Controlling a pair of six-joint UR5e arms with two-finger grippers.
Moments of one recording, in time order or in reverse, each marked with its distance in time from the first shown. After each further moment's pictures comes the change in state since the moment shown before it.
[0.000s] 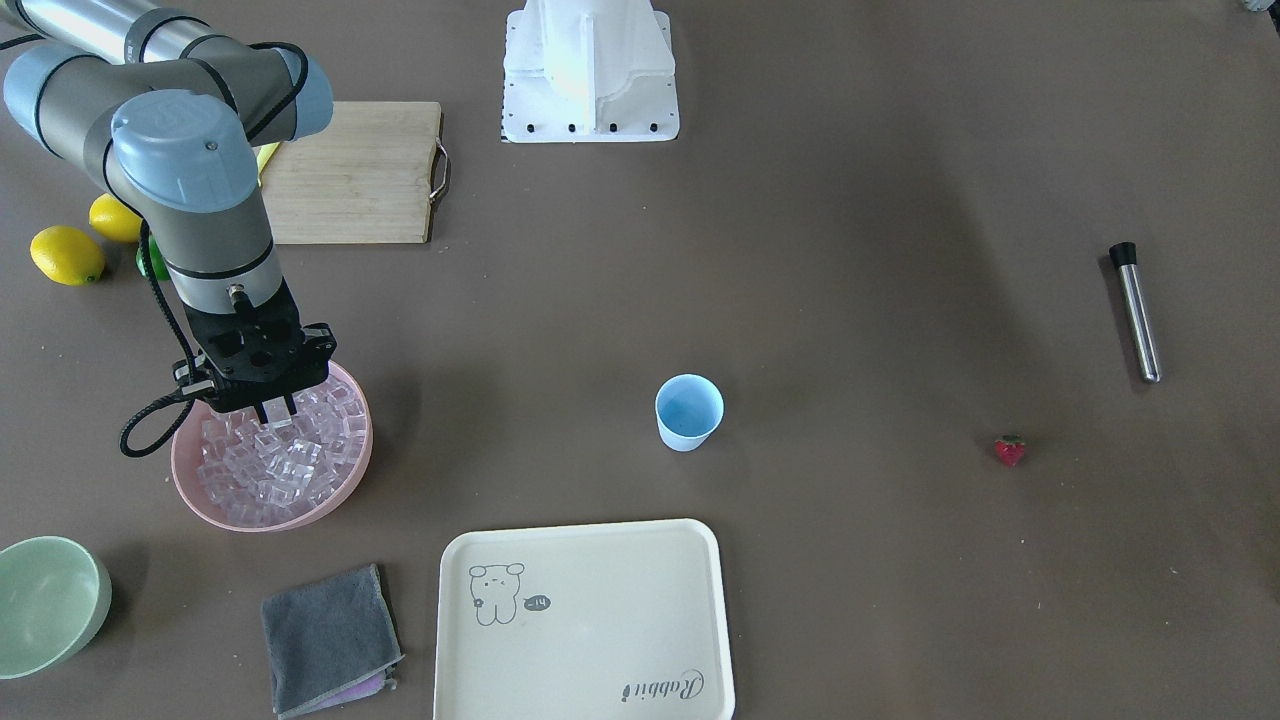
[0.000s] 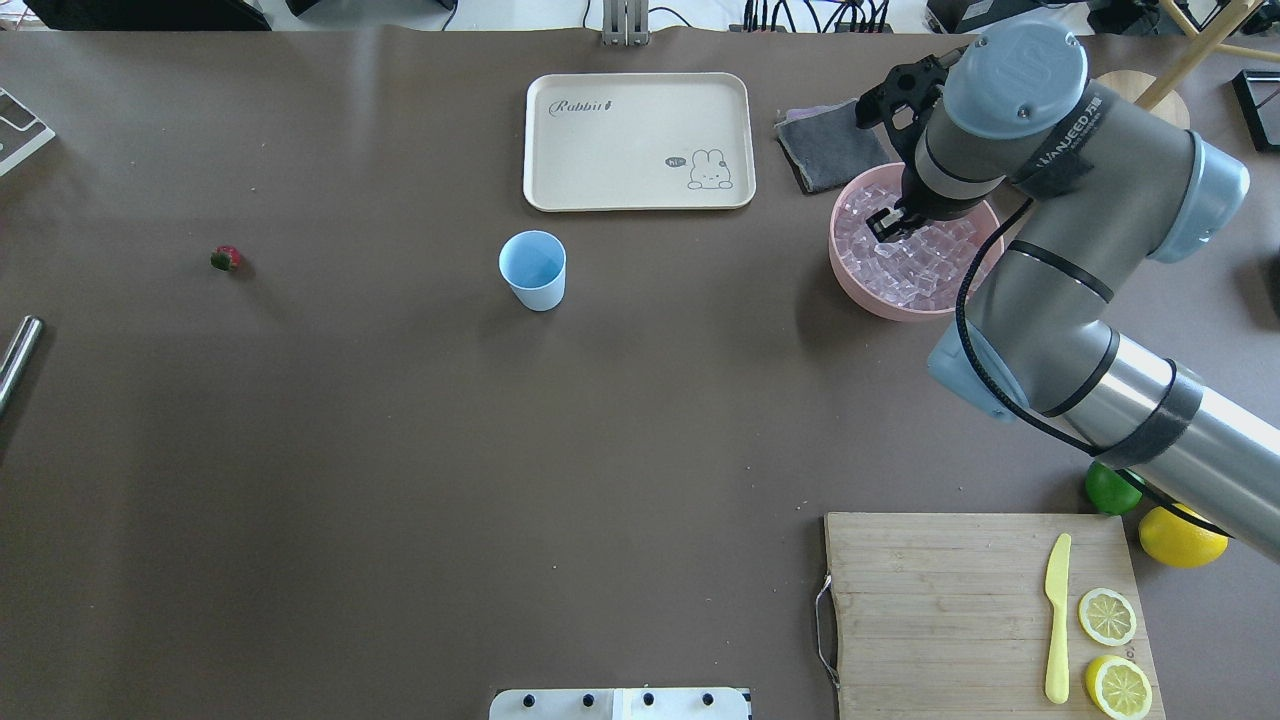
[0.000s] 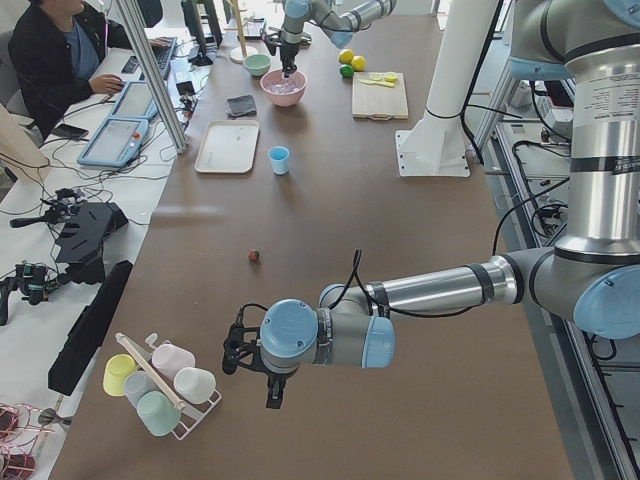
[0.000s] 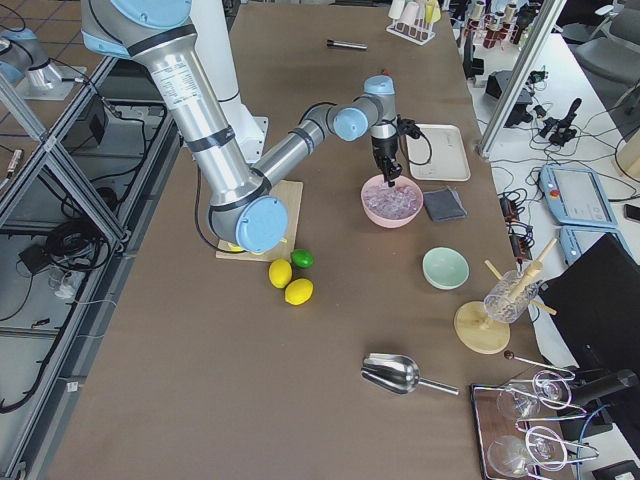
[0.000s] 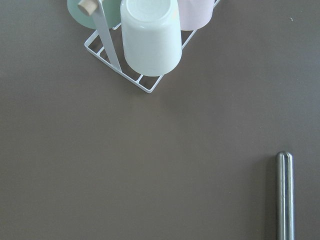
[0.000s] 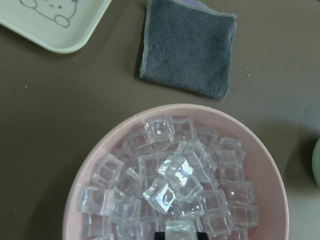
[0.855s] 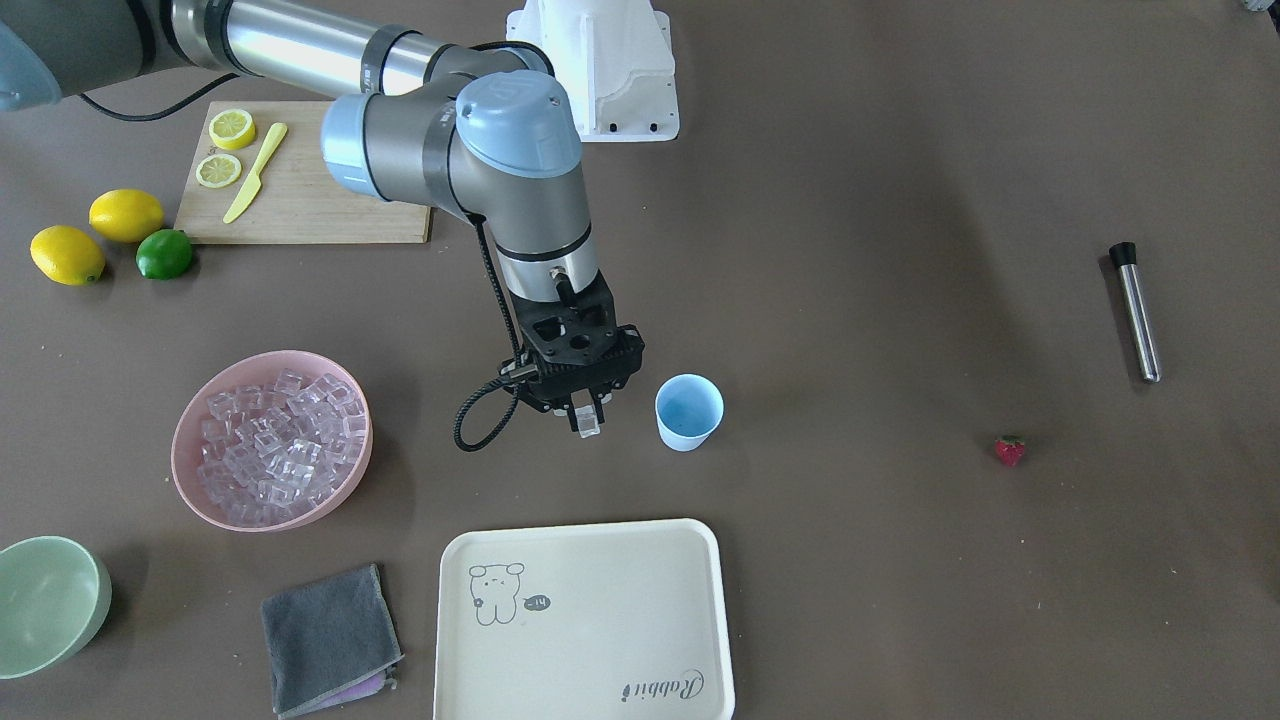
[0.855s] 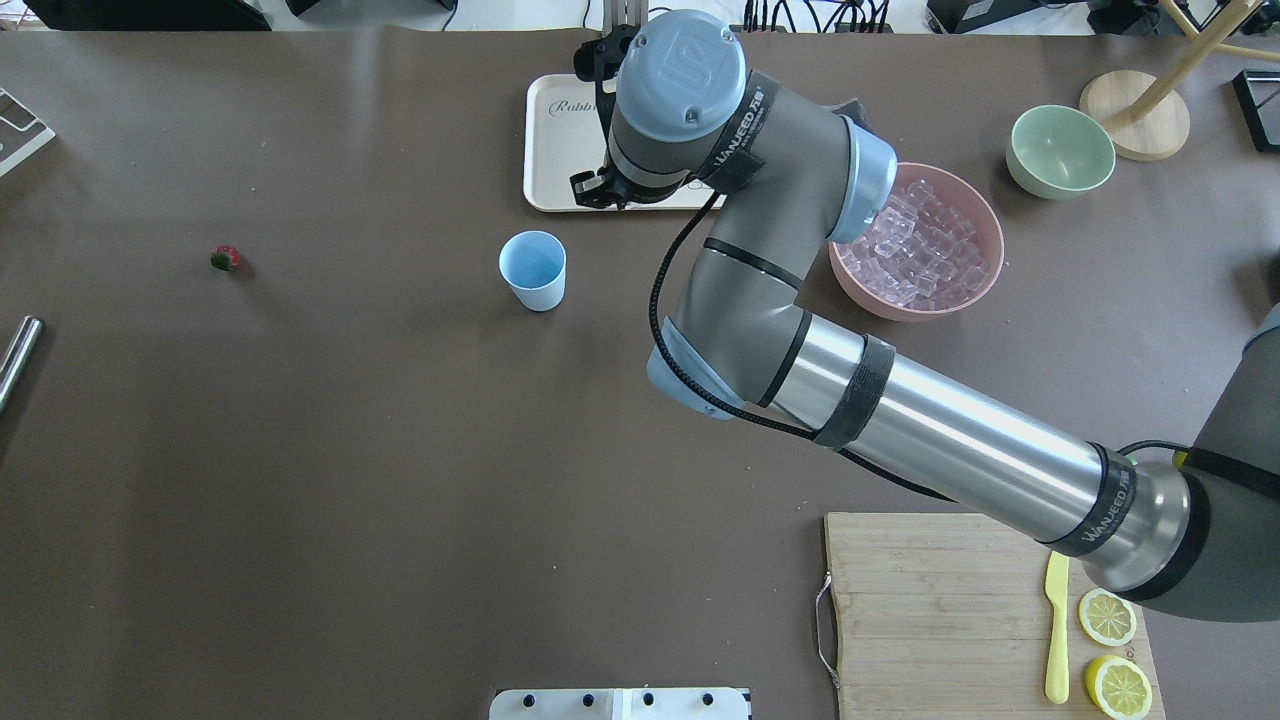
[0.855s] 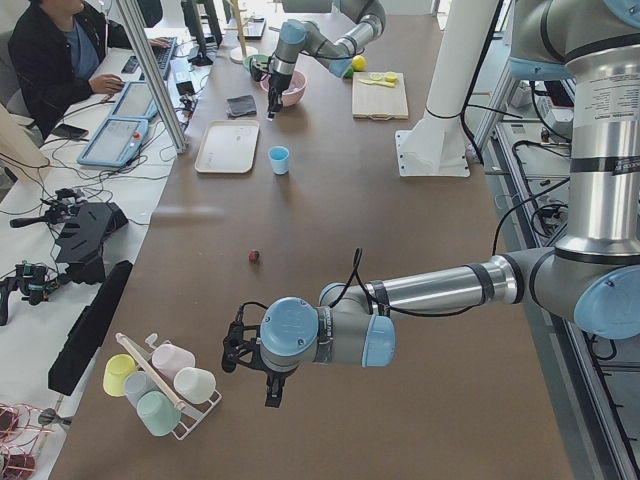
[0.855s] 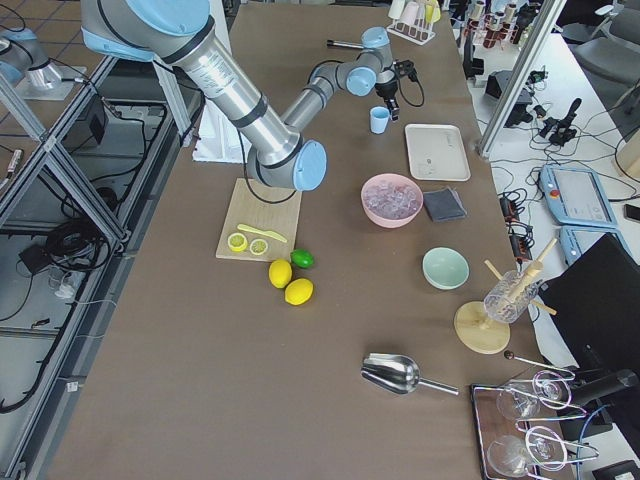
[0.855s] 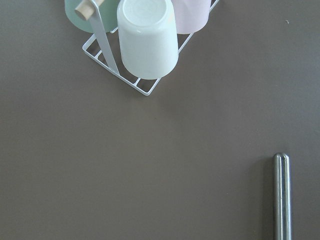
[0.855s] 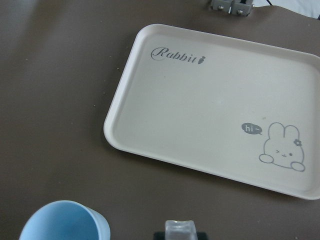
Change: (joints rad) left arm -0.004 0.001 -0.007 0.000 -0.002 0.000; right arm -0.177 0.409 -0.380 0.296 -0.091 0.410
